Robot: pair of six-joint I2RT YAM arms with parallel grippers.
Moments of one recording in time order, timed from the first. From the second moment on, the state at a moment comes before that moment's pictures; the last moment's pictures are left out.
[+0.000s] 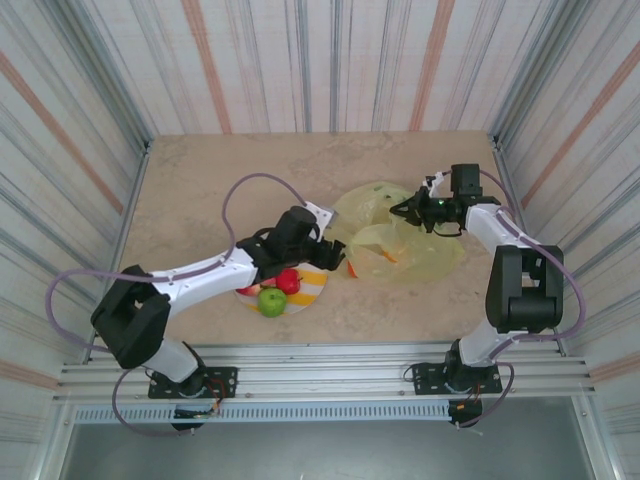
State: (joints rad) left arm -0.80 1.51 0.96 -0.12 0.07 -0.33; right arm 0.00 1.62 1.06 -0.37 -0.89 0.71
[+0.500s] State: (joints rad) left arm -0.73 1.81 1.16 -0.30 0.11 -0.24; right arm -0.01 1.63 1.06 -0.38 -0.89 0.70
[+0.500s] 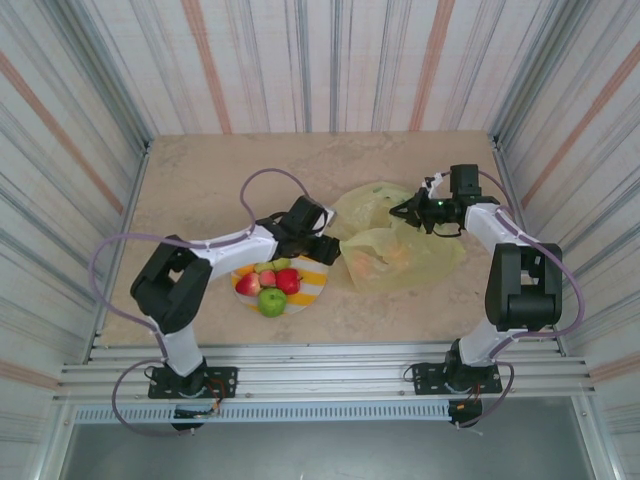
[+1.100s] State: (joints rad) left arm -0.73 1.74 1.22 -0.29 0.47 -0.30; right arm -0.03 1.59 1.14 -0.64 -0.73 0.50
